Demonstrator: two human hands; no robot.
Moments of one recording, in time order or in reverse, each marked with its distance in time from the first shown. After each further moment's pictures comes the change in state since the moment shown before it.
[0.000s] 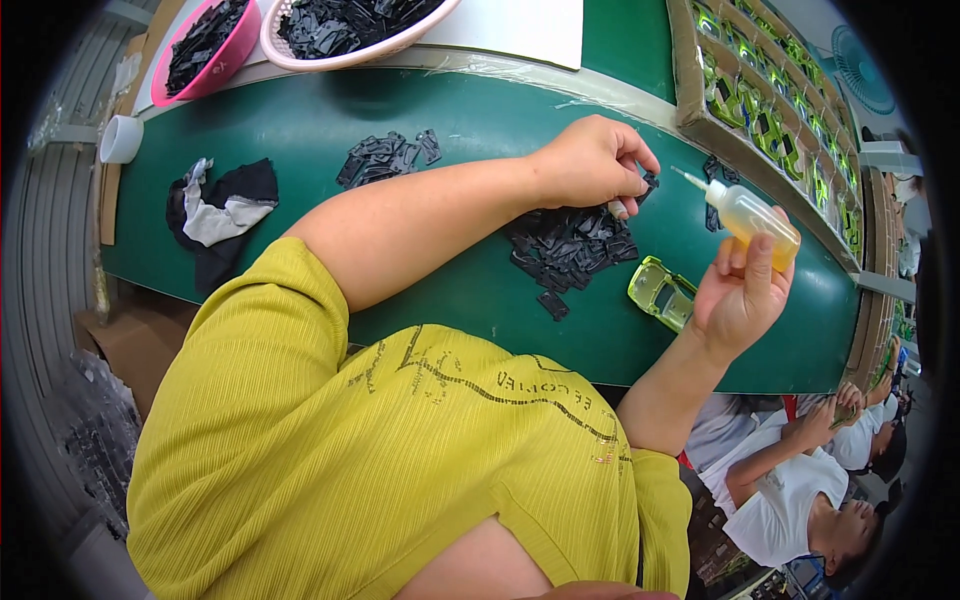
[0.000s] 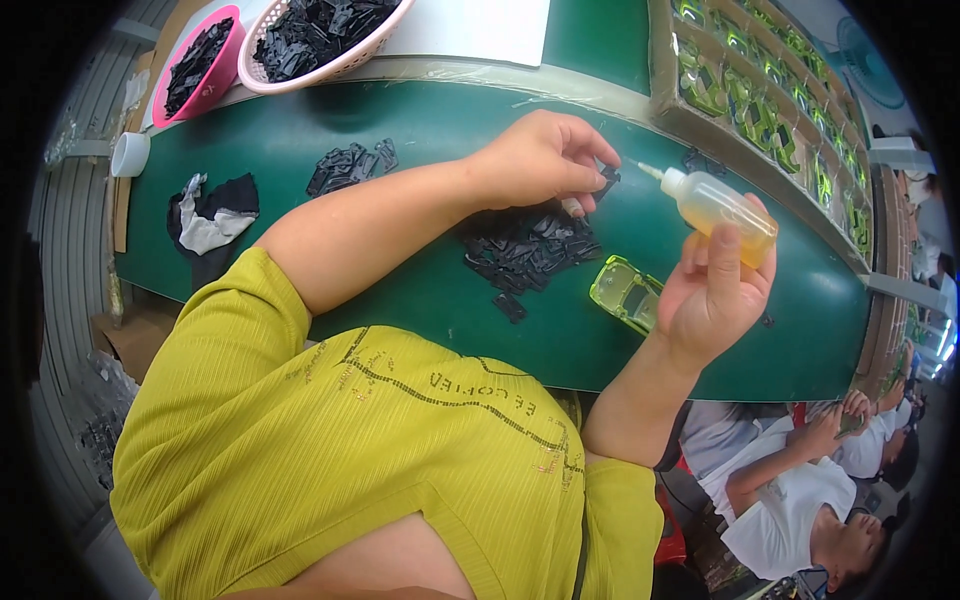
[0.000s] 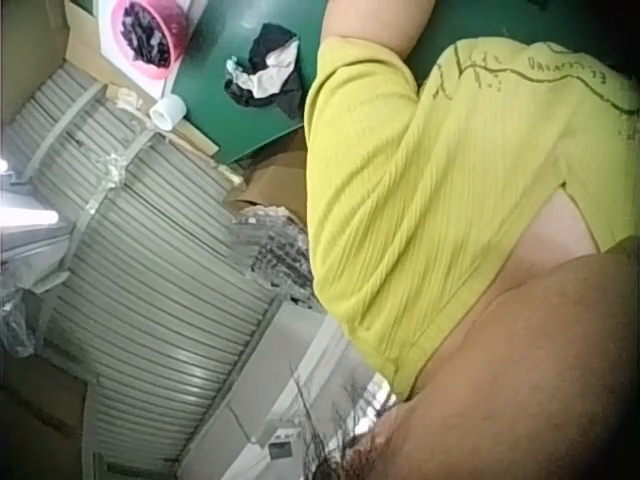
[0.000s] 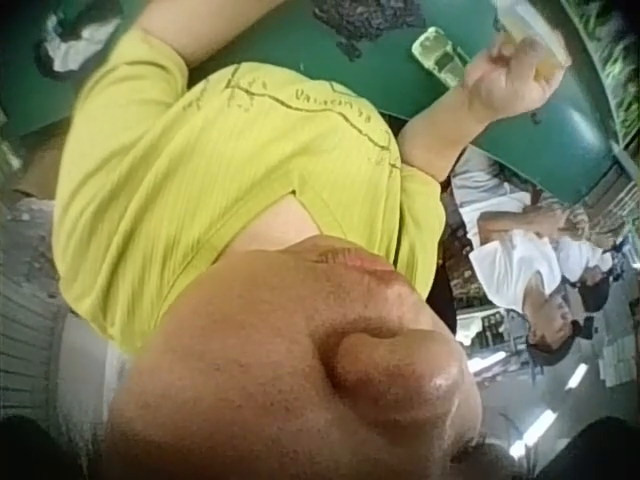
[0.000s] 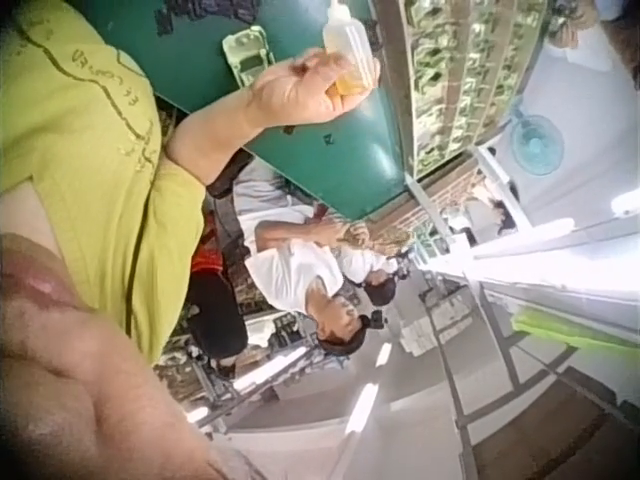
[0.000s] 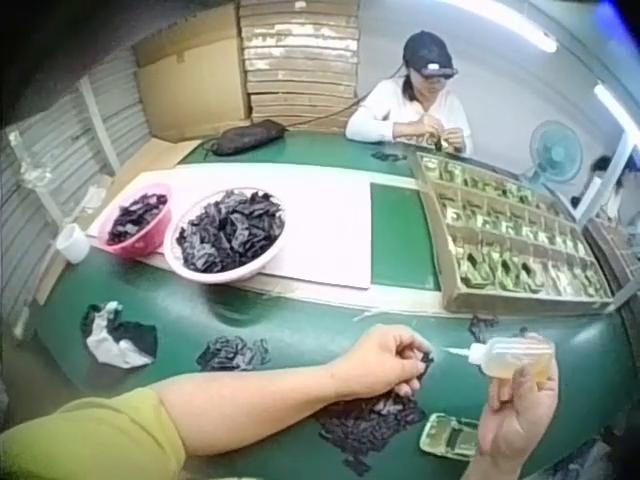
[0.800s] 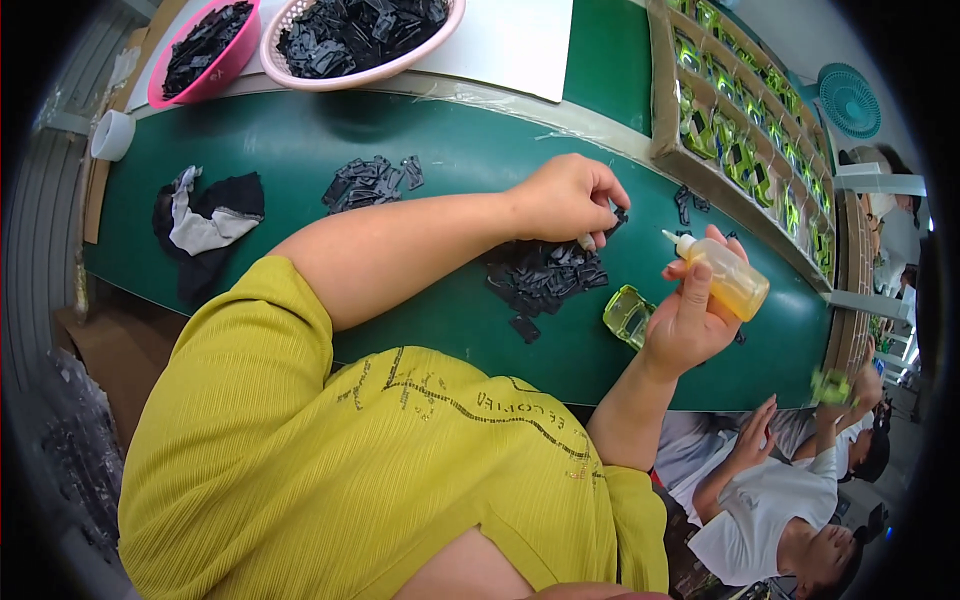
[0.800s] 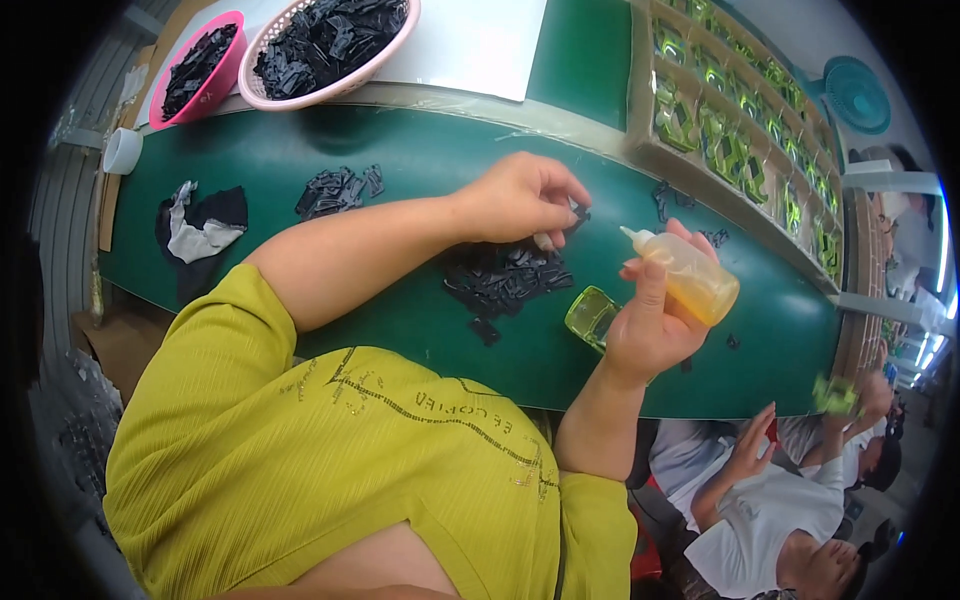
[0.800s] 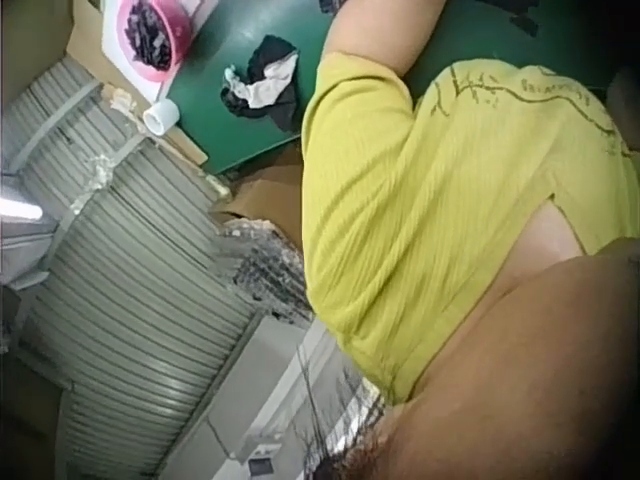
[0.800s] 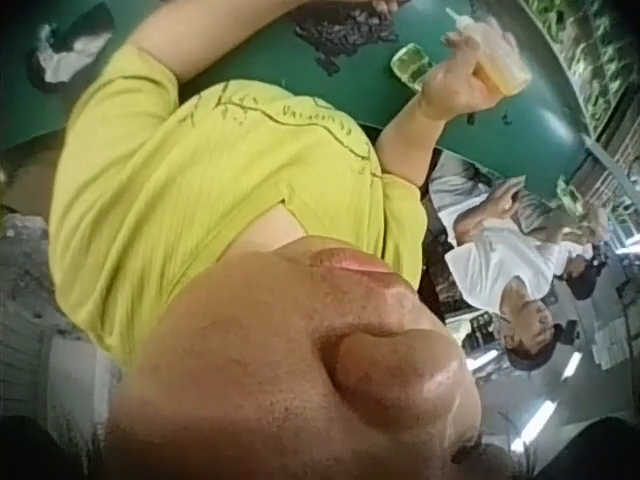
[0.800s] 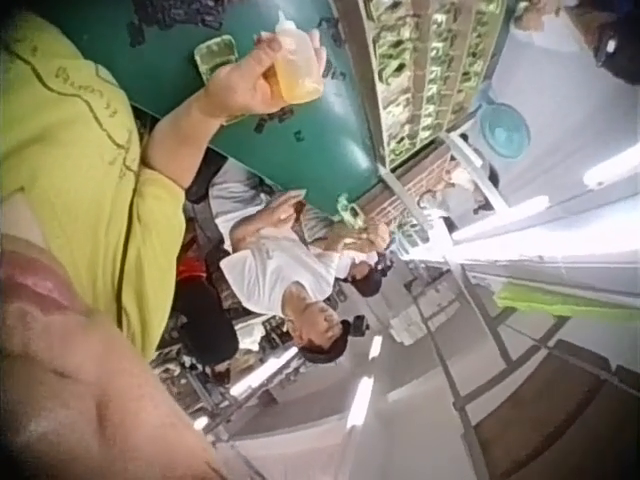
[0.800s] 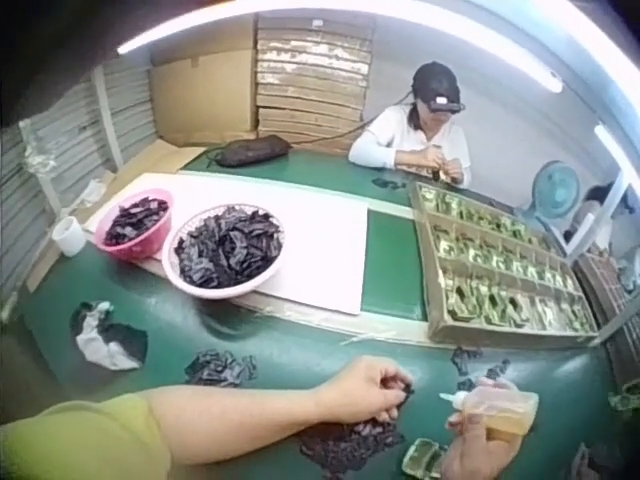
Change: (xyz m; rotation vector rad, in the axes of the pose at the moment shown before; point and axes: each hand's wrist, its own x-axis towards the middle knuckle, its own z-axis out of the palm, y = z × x) left_hand -0.003 -0.004 0.000 0.025 -0.014 0.027; right_hand -0.018 0.015 0.018 -0.427 0.008 -0.223
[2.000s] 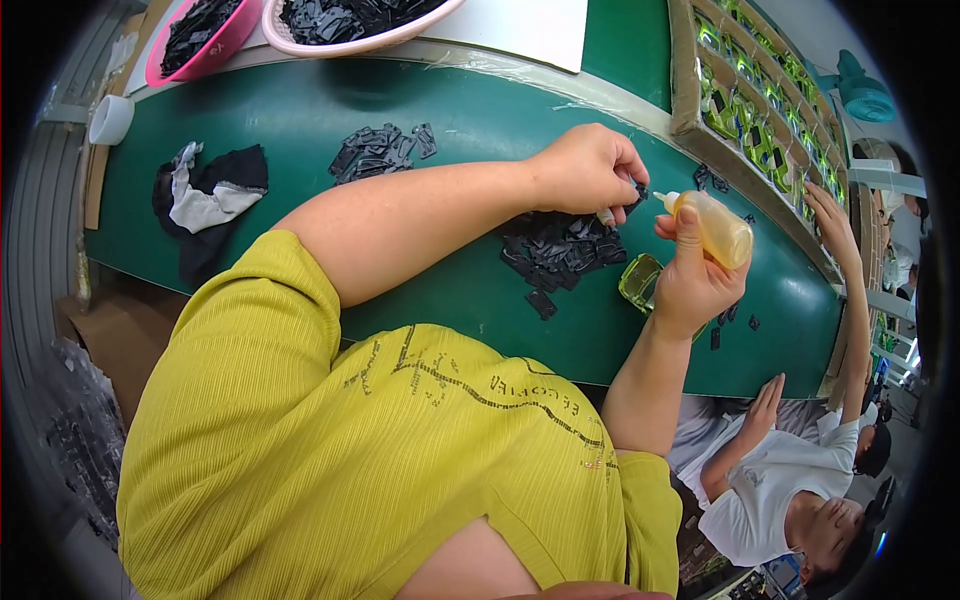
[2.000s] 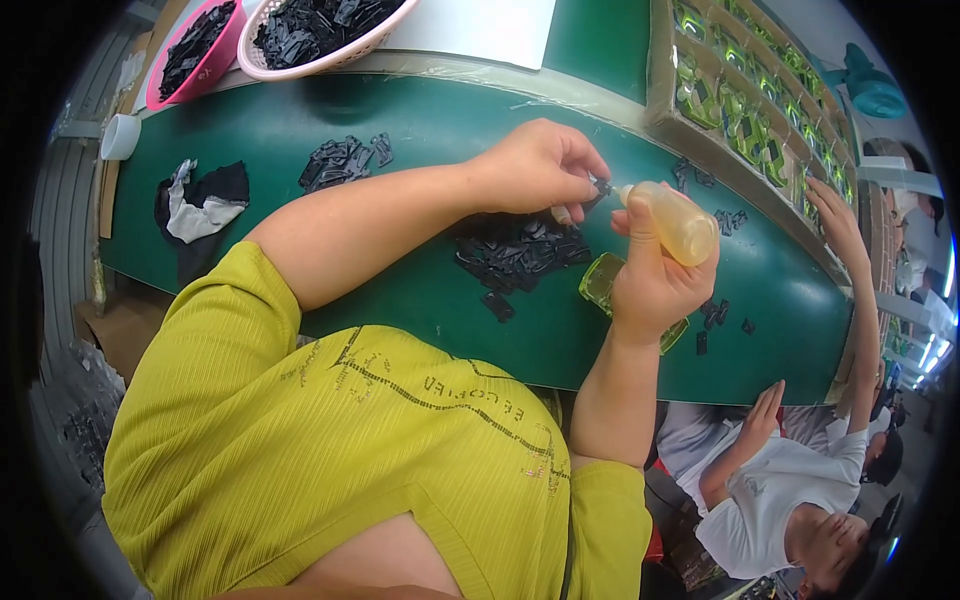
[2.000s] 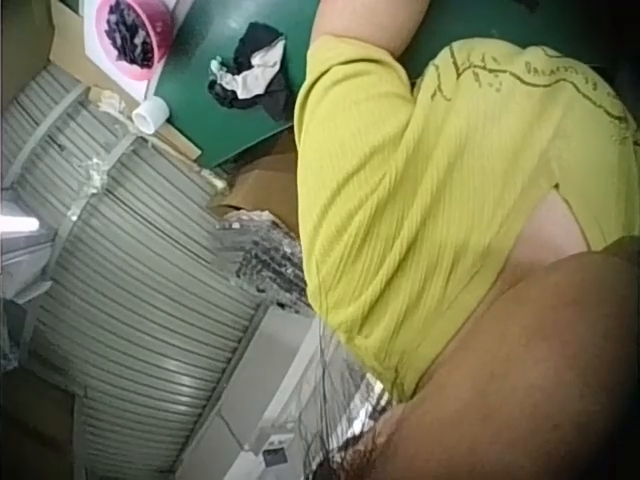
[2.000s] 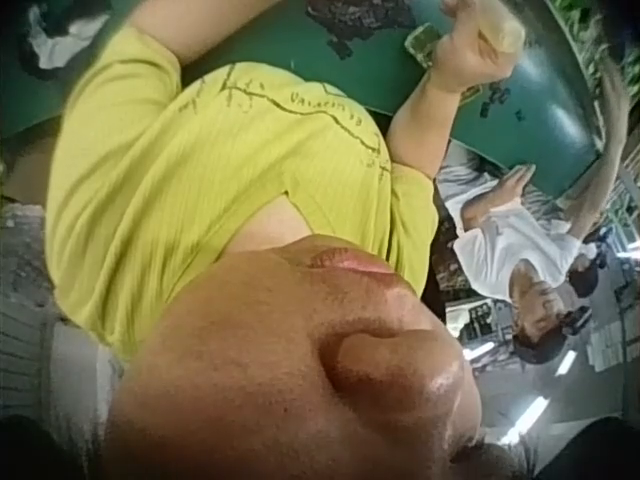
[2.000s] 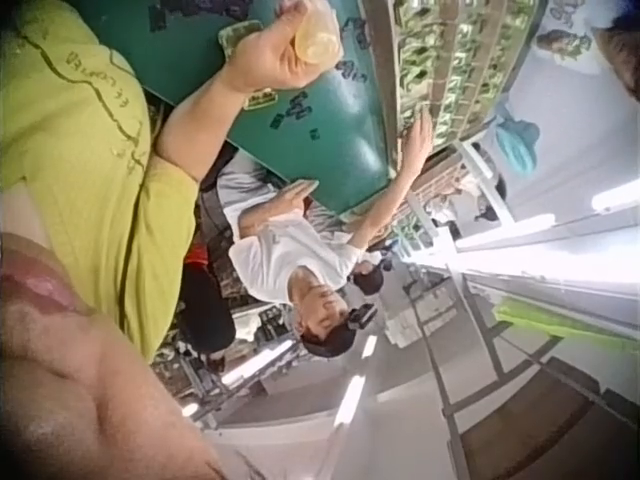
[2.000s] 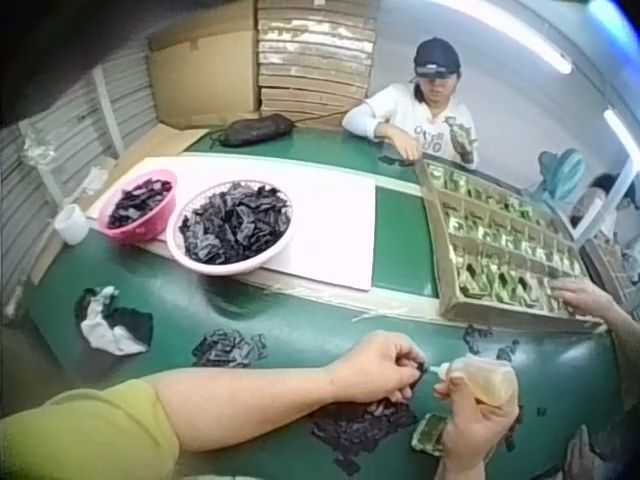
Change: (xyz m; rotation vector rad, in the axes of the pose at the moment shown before) left_hand -0.004 0.007 0.002 0.075 0.000 -0.022; right_hand 0.000 0.006 0.022 -0.111 0.009 0.091
